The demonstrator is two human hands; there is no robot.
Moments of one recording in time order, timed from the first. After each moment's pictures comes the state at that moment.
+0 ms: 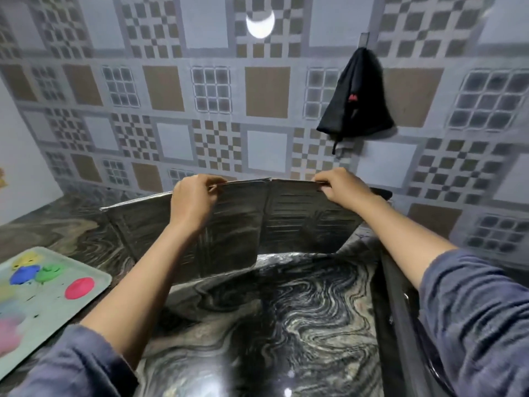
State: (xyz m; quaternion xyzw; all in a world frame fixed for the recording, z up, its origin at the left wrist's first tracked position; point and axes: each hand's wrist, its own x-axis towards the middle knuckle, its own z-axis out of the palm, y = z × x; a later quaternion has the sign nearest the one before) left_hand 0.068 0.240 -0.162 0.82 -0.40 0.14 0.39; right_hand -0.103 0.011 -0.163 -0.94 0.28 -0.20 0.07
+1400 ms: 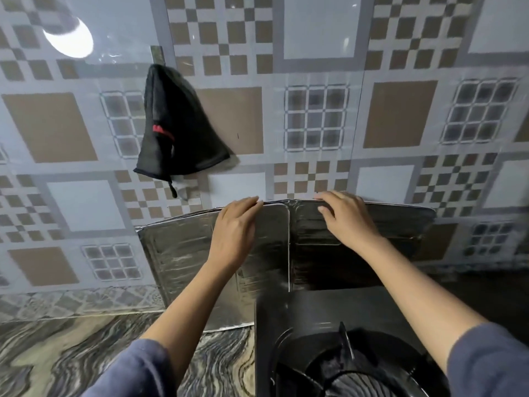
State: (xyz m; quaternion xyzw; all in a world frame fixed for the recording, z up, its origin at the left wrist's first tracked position) left_hand -0.099 -0.096 -0.225 0.59 -0.67 0.25 0.38; right_hand -0.318 -0.176 -0.194 -0.84 0.42 -0.33 -0.04
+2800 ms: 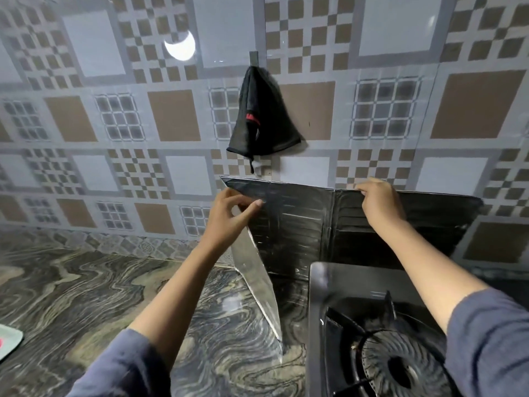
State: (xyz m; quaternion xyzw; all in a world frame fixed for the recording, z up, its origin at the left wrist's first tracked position) left_hand -0.053 0.060 -0.184 0.70 -0.52 0.00 0.49; right_hand -0.275 -0.134 -0.187 -0.79 0.46 -0.40 0.12
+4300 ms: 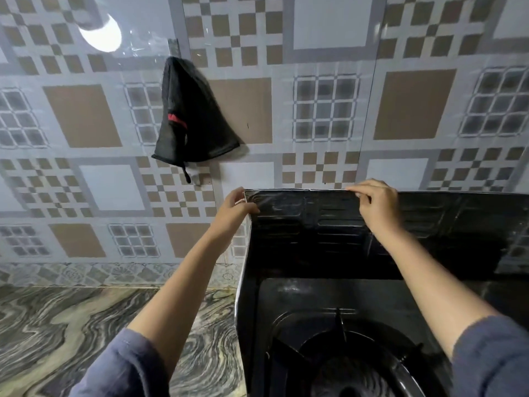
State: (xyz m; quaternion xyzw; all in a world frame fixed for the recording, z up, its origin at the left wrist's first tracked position) left_hand -0.114 -0.061 -0.186 0.61 -0.41 -0.35 0.58; right_hand -0.351 -0.199 -0.201 -0.78 0.38 -0.50 0.01
